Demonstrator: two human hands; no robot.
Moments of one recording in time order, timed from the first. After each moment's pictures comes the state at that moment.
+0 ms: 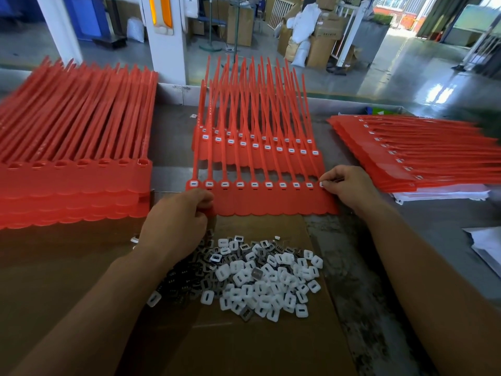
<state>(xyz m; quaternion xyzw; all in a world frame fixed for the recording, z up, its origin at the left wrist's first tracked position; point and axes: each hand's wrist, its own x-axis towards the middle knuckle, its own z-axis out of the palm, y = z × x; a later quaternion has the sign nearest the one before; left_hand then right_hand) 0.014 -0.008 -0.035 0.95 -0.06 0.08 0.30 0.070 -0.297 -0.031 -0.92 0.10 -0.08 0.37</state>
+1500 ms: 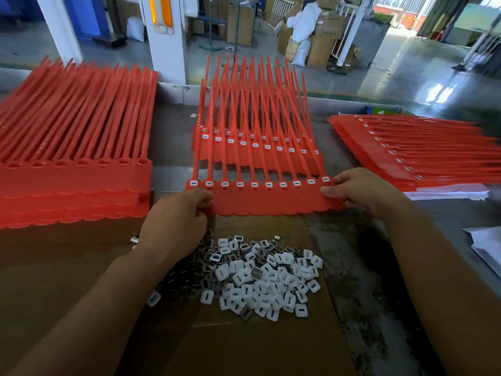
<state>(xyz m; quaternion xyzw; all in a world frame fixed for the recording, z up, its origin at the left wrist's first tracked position) 0.013 -0.009 -0.032 0.95 -0.07 0.07 0.29 0.063 -0.303 -0.010 -0.89 0.15 0.08 0.42</state>
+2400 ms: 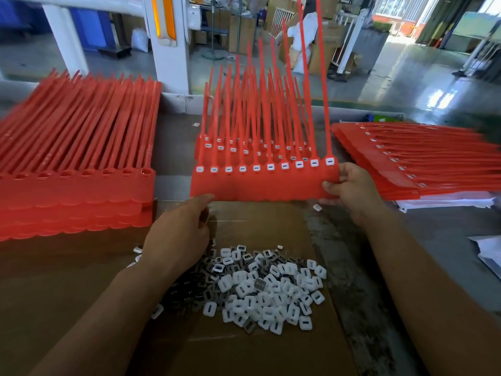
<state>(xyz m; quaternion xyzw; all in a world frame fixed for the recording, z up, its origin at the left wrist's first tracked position) 0.012 -0.010 -0.035 0.95 -0.06 0.08 0.28 0.071 -0.283 -0.024 -0.76 0.12 -0.07 0.63</state>
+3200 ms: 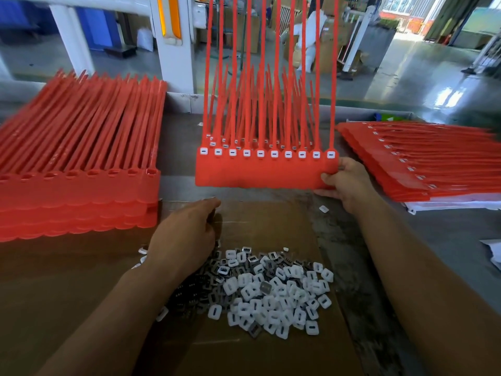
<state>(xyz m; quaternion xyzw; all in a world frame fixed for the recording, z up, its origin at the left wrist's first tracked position) 0.013 -0.011 -0.035 0.96 -0.08 0.08 0.26 0.099 -0.271 -0.024 -0.72 0.18 -0.06 0.66</state>
